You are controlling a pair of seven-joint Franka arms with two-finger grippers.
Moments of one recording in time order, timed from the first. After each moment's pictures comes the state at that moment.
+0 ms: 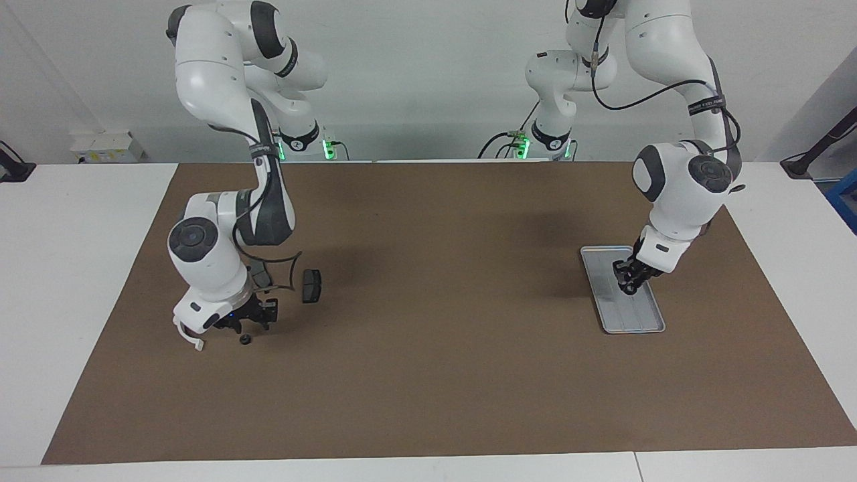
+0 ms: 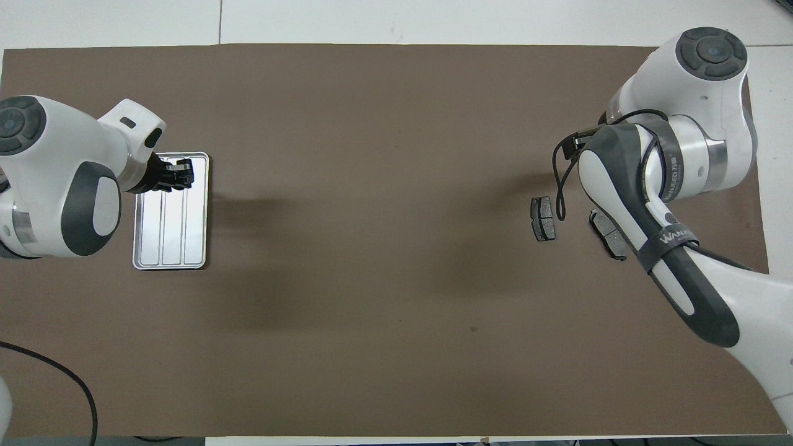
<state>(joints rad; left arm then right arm) -0.19 0.22 0.05 -1.89 0.00 2.15 -0.30 0.04 0.37 0.08 -1.59 -0.14 1.94 -0.02</state>
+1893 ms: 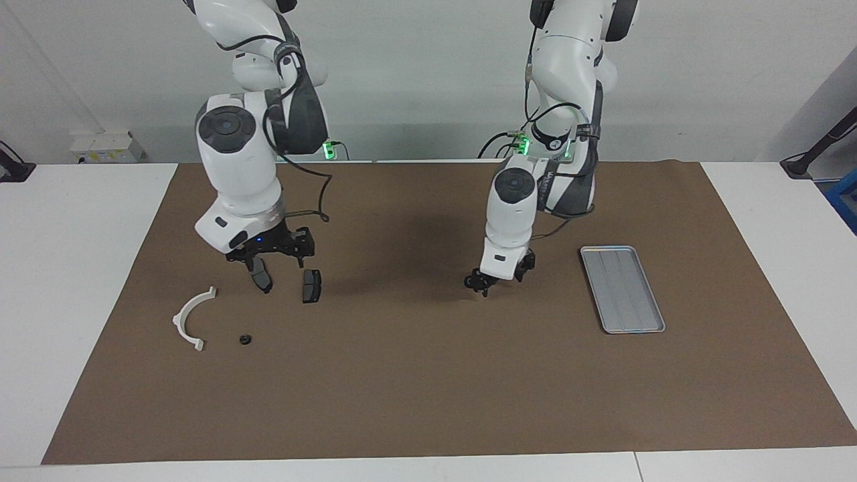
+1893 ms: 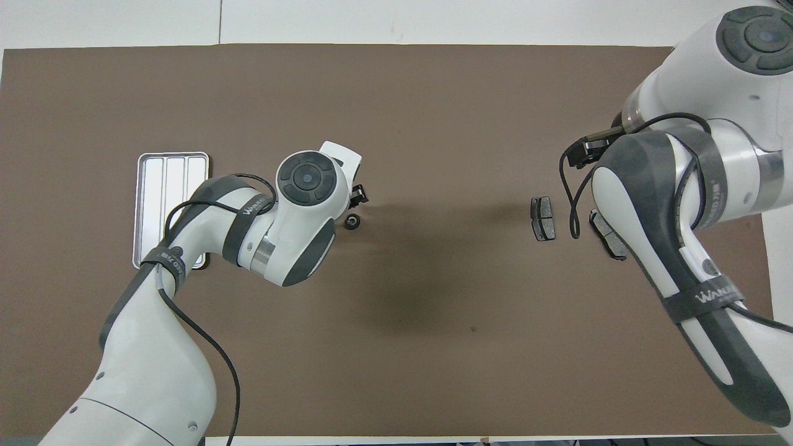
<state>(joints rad) -0.54 0.38 0.11 -1.83 0.07 2.23 -0.79 0.16 0.26 0.10 -1.60 -0.12 1.83 0.26</state>
